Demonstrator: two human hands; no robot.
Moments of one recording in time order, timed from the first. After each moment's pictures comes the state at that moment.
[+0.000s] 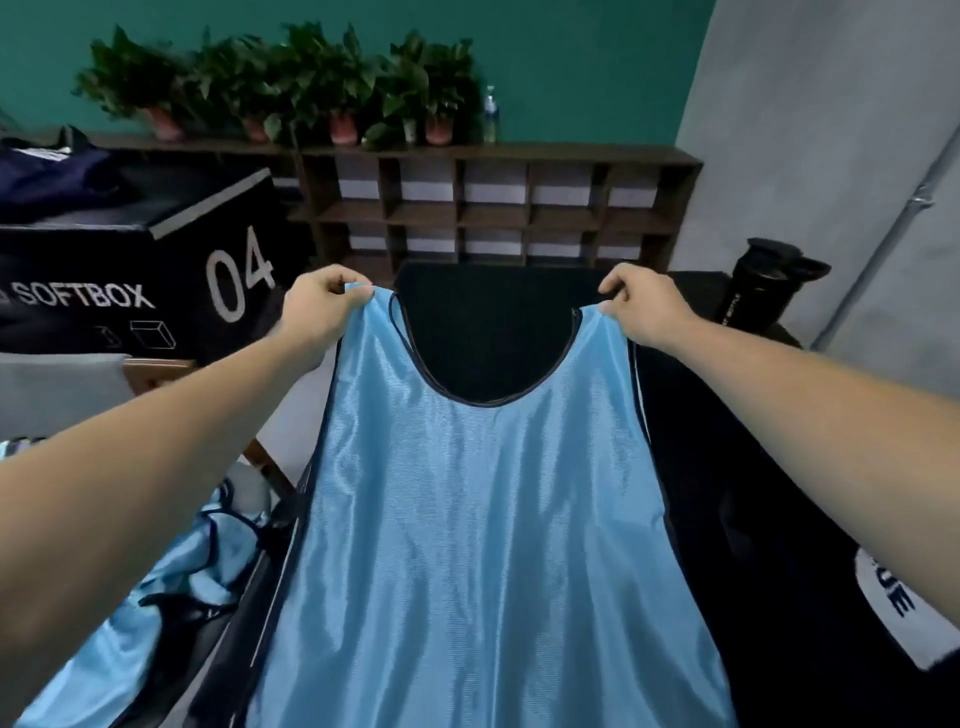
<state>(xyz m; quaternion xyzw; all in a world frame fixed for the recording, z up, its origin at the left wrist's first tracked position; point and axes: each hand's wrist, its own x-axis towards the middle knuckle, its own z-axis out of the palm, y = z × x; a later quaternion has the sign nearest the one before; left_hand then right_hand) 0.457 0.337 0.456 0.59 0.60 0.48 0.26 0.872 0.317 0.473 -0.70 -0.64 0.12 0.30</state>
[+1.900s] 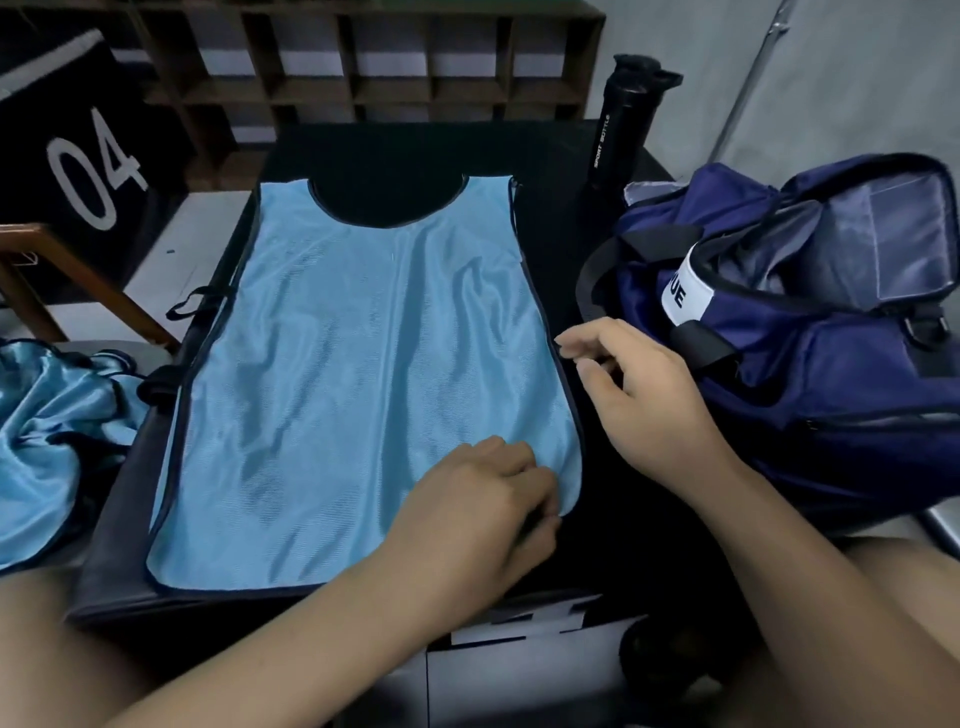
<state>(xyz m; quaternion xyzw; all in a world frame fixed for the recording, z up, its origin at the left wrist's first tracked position) 0.642 -0.082 0.355 0.92 0.28 0.23 0.13 0.864 -0.064 0.379 -0.60 -0.68 0.11 0.41</state>
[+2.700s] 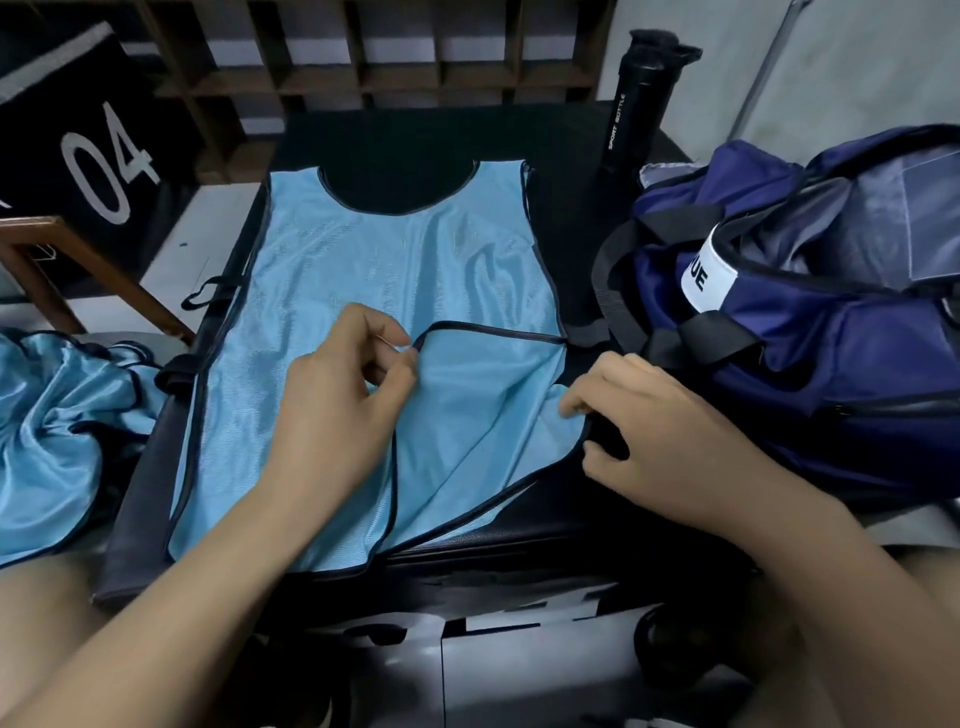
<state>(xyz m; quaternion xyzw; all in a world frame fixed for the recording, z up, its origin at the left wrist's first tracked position) 0.579 -0.030 0.394 0.71 0.51 0.42 0.25 0.861 -0.101 0.386 -0.58 -0.80 0.07 0.16</state>
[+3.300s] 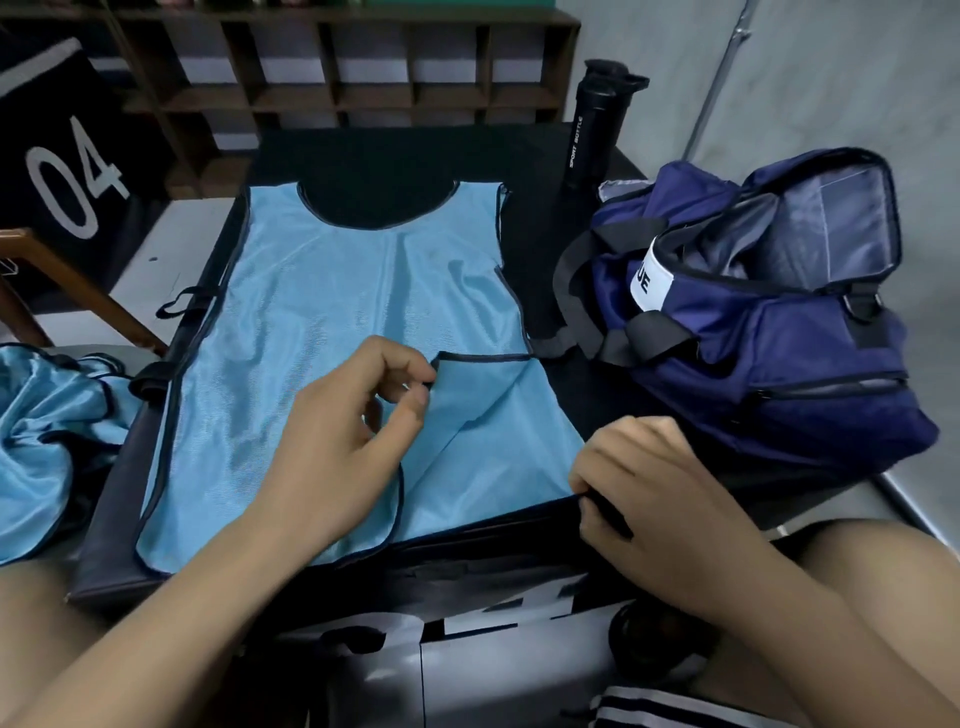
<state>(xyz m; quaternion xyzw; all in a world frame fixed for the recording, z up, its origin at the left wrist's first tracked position) 0.587 -0.067 0.399 0.77 0.41 0.41 0.28 0.861 -0.172 0.376 -0.57 -0.81 -0.03 0.15</state>
